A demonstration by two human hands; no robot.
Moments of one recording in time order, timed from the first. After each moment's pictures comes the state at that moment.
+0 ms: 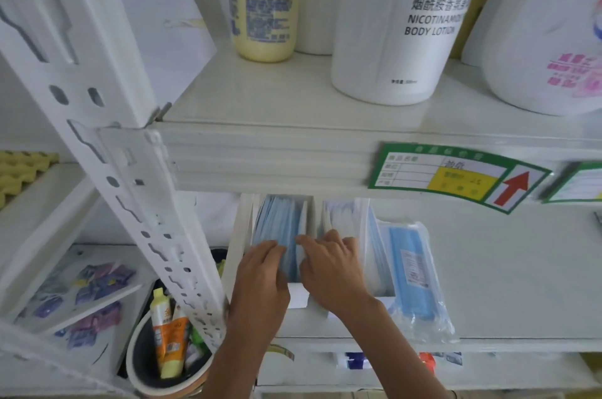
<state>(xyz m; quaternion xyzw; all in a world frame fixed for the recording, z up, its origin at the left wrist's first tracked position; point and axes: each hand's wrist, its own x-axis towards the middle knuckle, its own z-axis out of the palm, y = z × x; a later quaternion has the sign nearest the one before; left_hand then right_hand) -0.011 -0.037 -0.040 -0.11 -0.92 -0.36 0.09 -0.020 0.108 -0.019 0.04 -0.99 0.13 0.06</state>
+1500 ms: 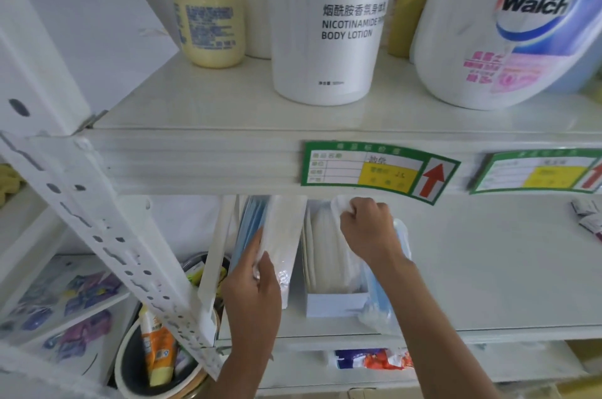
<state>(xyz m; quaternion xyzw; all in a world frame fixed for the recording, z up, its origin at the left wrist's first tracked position) 0.018 0.009 -0.010 0.00 -0.81 -0.55 0.22 -0.041 0.202 0.028 -0.17 -0.94 0.27 0.13</state>
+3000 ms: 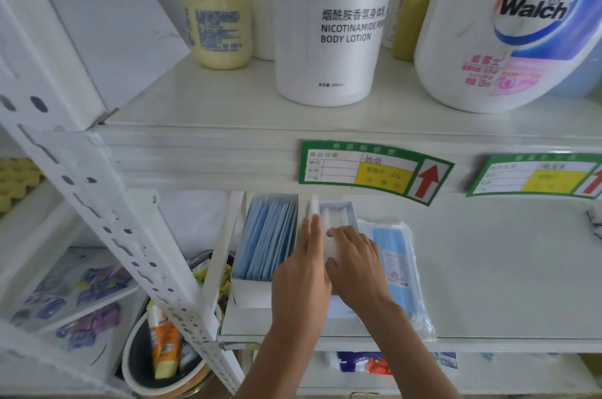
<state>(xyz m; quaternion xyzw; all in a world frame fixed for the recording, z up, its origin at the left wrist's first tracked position) 0.017 0.063 0.010 -0.14 -0.94 -0.26 0.16 -0.004 0.182 -0.024 -0.03 -0.98 0.18 0.10</state>
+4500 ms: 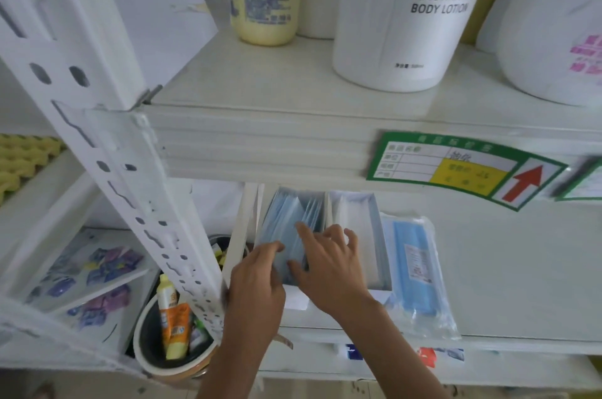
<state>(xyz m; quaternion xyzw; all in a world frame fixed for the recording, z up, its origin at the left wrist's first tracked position) 0.013 -0.038 -0.025 -0.06 -0.91 -0.39 0.11 -0.011 0.102 -0.018 0.05 -0.99 0.09 0.01</state>
